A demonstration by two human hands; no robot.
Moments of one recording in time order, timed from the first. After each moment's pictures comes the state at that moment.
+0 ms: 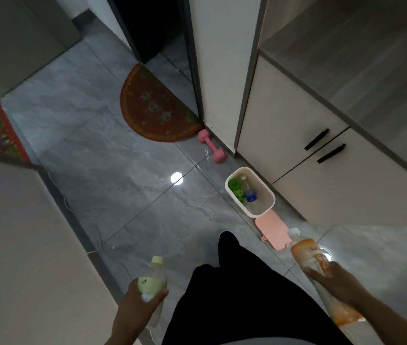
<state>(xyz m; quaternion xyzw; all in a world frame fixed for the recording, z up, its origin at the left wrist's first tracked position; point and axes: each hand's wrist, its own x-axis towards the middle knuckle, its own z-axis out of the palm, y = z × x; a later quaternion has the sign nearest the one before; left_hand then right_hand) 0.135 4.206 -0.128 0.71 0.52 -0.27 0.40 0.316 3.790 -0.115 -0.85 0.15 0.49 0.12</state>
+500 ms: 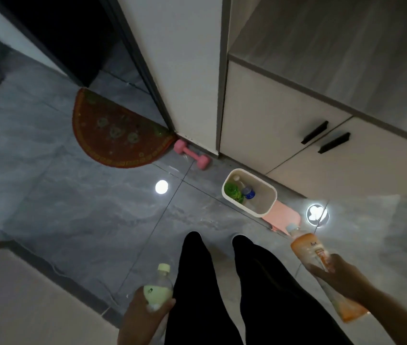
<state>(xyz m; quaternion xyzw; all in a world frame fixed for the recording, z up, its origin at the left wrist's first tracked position) 0.274 4.325 -0.145 0.72 0.41 -0.39 0.39 0.339 3.898 -0.138 -0.82 0.29 0.46 0.19</state>
